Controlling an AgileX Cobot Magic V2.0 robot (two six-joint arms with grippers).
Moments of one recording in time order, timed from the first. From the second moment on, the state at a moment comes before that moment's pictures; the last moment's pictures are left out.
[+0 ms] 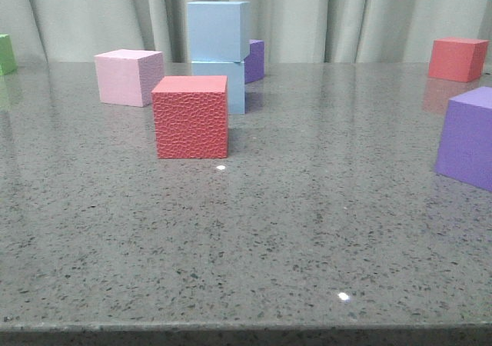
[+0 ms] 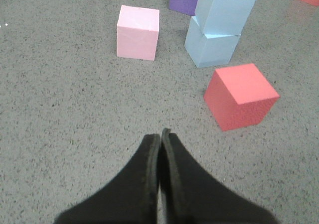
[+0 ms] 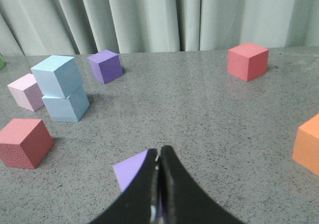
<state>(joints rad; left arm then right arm) -0.45 0.62 -0.66 0.13 0.58 -0.34 0.64 0.22 -0.64 -0.55 0.76 0.65</state>
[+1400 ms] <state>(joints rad) -0.45 0.21 -0.35 0.12 0.51 -0.34 0.64 0.03 -0.47 -0.57 0.70 0.65</state>
